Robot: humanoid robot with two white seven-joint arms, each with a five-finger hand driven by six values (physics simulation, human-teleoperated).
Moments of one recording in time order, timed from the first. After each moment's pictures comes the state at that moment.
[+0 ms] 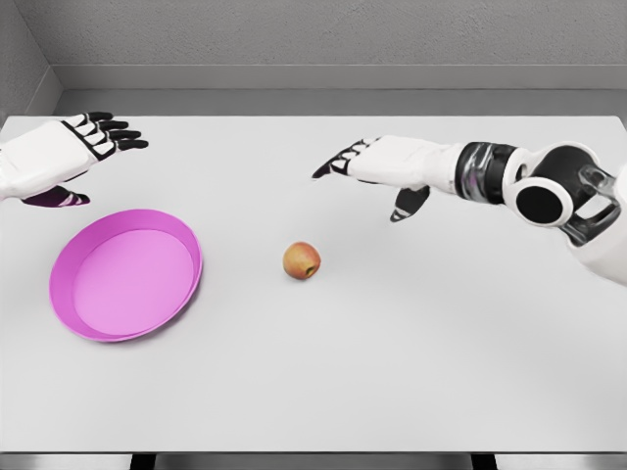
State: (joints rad) left arm -0.54 1.01 -0.60 -1.42 -0.55 -0.61 0.02; right arm -0.91 -0.74 0.94 -1.75 0.28 0.02 0.61
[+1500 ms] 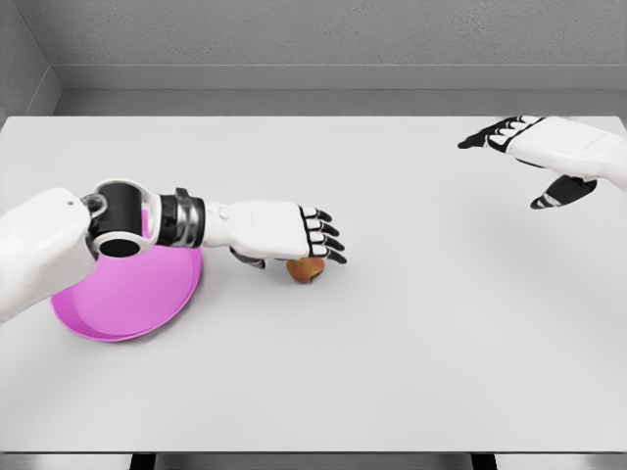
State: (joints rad) left arm -0.90 0.60 -1.10 -1.48 -0.60 -0.61 -0.36; right arm -0.54 -0.97 0.42 -1.70 0.27 -0.27 0.61
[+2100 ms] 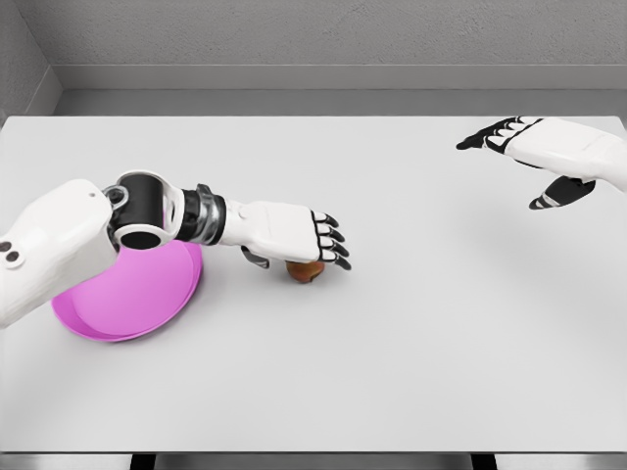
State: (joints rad) left arm -0.93 0.53 -1.10 -1.46 -0.62 -0.61 -0.48; right arm -0.54 -0.97 0.43 -1.71 0.27 -0.27 0.61
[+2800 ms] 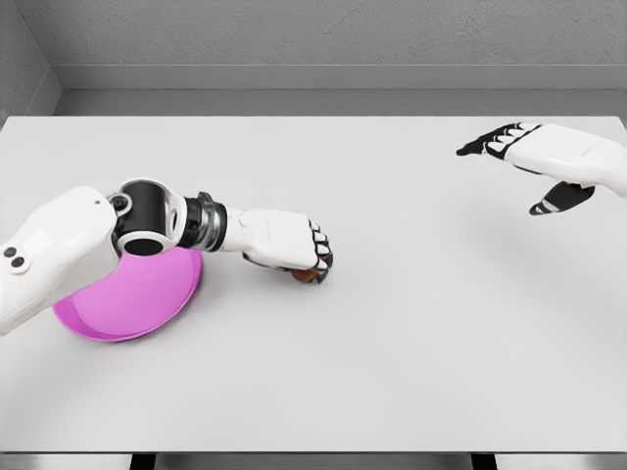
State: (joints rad) left arm -0.92 0.53 -1.12 -1.45 -0.64 -0.61 -0.48; right arm -0.52 -0.97 0.43 -1.71 0.27 -0.27 0.61
